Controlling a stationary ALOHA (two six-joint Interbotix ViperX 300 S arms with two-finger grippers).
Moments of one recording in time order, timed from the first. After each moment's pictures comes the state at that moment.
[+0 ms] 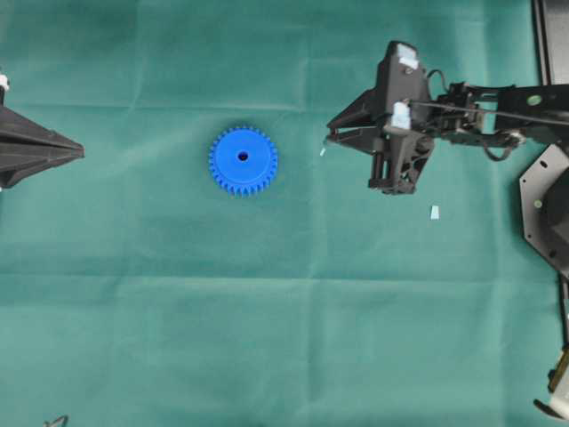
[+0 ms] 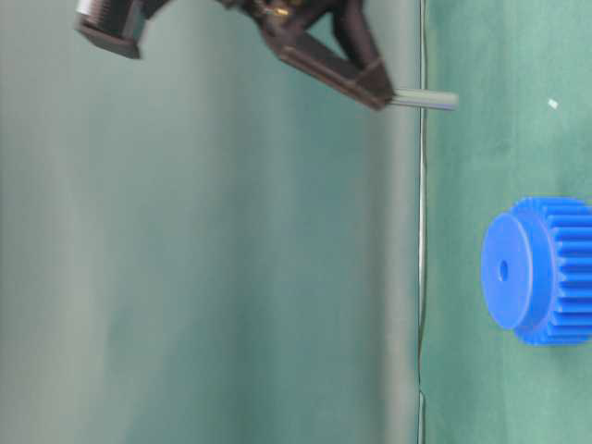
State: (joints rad) left arm 0.00 -0.96 1.16 0.01 -0.22 -0.02; right arm -0.21 -0.29 0.87 0.08 0.08 0.01
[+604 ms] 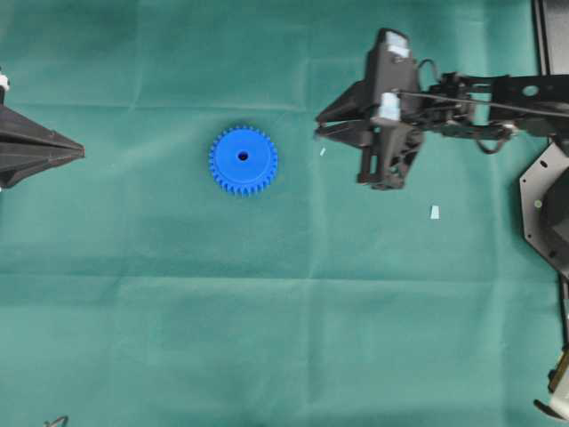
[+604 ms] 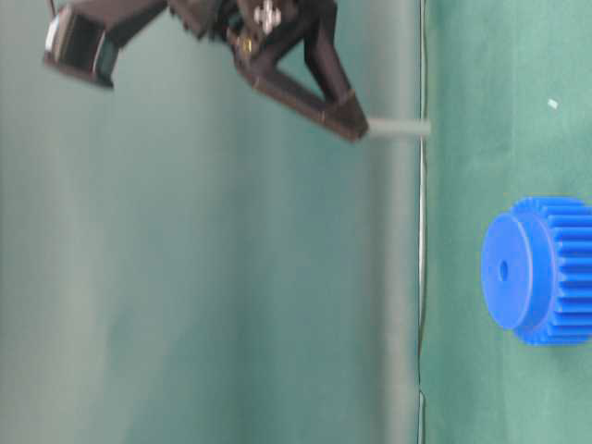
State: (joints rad) left arm 0.00 -0.96 1.16 0.01 -0.21 -0.02; right arm -0.19 -0.21 0.75 0.08 0.11 0.02
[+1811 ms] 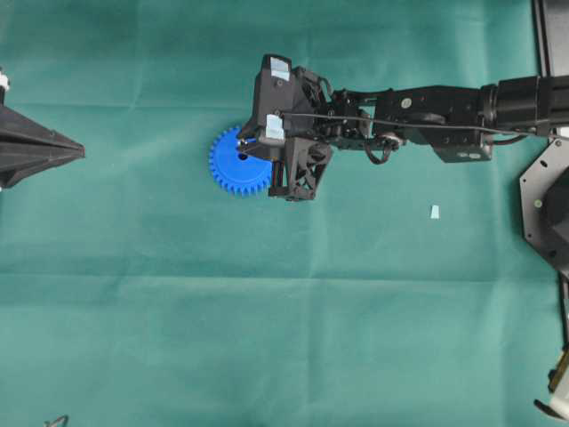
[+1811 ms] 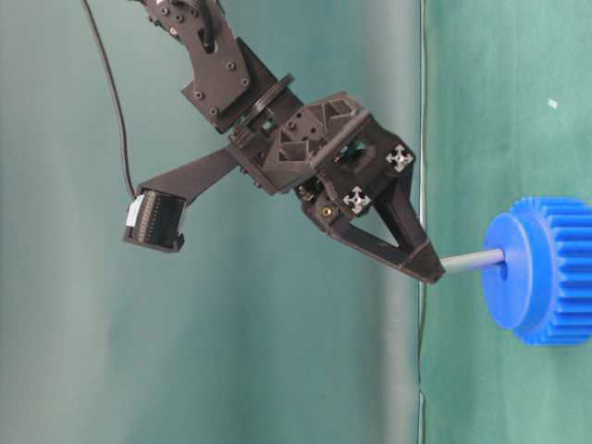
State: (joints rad) left arm 0.00 -0.96 1.16 0.01 -0.20 -0.02; right arm -0.15 0.13 0.49 0.09 0.07 0.02
